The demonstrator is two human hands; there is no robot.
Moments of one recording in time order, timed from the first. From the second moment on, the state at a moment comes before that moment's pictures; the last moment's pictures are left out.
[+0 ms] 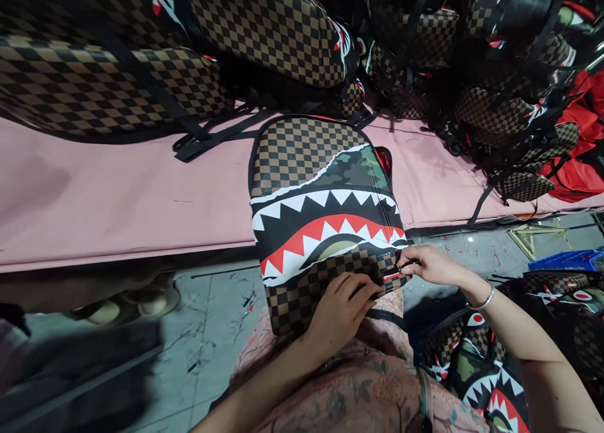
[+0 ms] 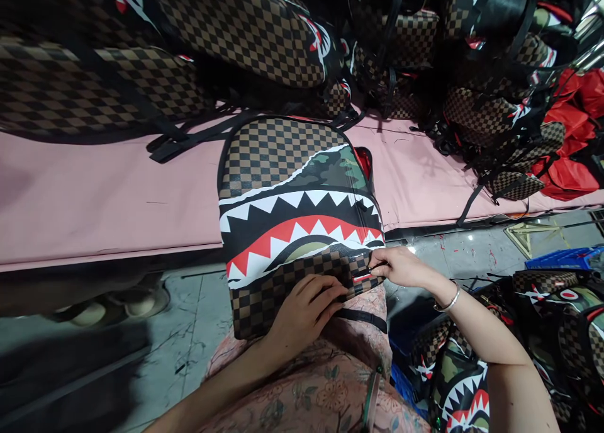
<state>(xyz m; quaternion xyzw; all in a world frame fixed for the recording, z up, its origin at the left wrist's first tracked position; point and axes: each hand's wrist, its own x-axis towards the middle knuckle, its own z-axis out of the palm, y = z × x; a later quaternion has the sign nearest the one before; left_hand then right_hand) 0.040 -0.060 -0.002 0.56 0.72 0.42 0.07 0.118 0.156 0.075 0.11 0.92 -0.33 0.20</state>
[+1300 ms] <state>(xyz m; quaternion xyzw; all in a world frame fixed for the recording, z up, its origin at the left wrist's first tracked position) -0.168 0.122 -0.002 0.35 0.86 0.34 0.13 -0.060 0.221 -0.036 0.33 0.86 -0.26 -0.29</state>
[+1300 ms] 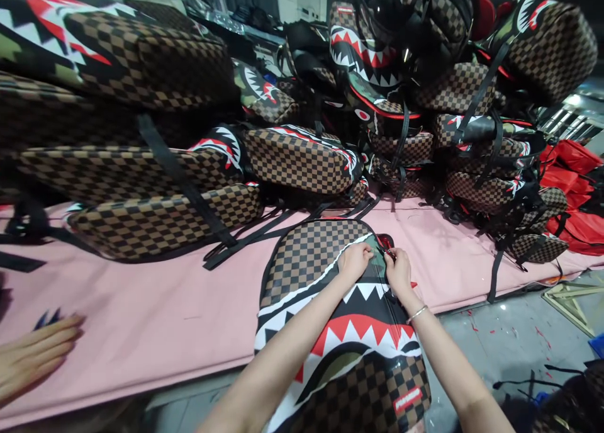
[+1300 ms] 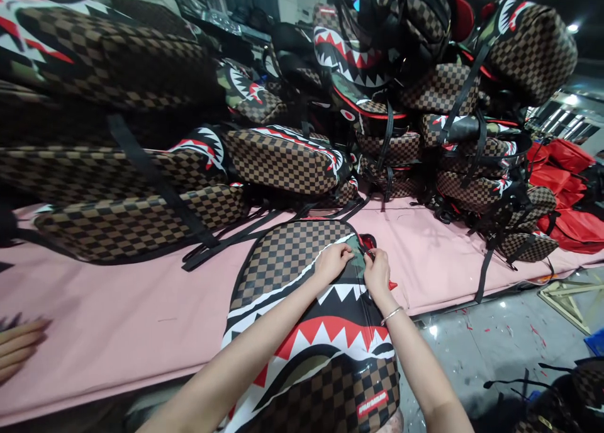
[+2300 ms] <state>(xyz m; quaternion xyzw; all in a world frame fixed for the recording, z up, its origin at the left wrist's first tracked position) -0.177 0.133 -0.023 0.32 0.88 0.31 0.13 -0.052 0.213 -0.040 0.31 0.89 -0.21 -0.27</state>
